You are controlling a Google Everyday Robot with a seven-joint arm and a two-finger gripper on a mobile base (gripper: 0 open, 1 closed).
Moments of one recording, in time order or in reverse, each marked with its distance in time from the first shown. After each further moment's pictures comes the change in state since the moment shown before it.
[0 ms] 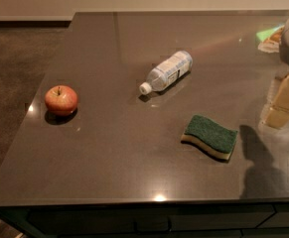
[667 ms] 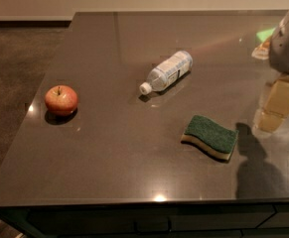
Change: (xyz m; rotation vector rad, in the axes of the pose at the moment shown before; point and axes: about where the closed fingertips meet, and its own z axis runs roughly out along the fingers) arm 0.000 0.002 0.015 -0.029 0.047 0.001
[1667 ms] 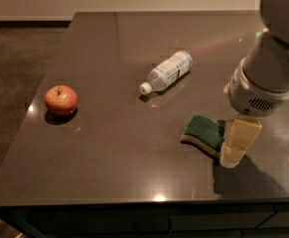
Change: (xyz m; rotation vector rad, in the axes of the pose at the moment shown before) arm -0.020 0.036 0.078 -0.088 0.035 0.006
